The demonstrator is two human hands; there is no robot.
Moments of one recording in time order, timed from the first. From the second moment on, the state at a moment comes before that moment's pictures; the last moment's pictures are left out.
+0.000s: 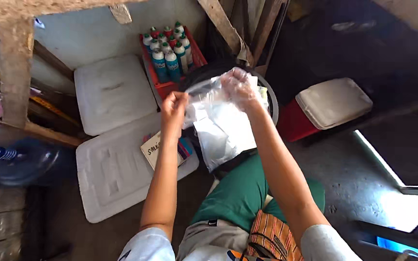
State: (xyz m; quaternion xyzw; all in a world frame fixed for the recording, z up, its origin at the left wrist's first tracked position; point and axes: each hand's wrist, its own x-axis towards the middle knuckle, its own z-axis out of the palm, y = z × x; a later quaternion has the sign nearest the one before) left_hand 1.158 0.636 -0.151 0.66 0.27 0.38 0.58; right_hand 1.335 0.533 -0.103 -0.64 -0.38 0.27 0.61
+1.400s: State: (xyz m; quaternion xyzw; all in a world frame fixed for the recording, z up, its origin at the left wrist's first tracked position) left_hand 1.198 0.605 -0.261 0.79 0.42 0.25 0.37; right_hand 1.315 0.517 -0.261 -0.69 -0.45 0.20 0.53
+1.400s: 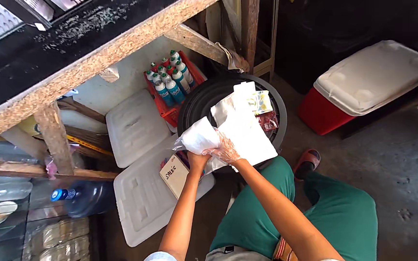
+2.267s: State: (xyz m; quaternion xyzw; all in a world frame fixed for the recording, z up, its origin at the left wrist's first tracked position) left_hand 1.109 0.506 -0.138 0.81 -0.14 0.49 0.27; right_hand 1.234 0.390 -0.121 -0.49 -0.59 0.09 0.64
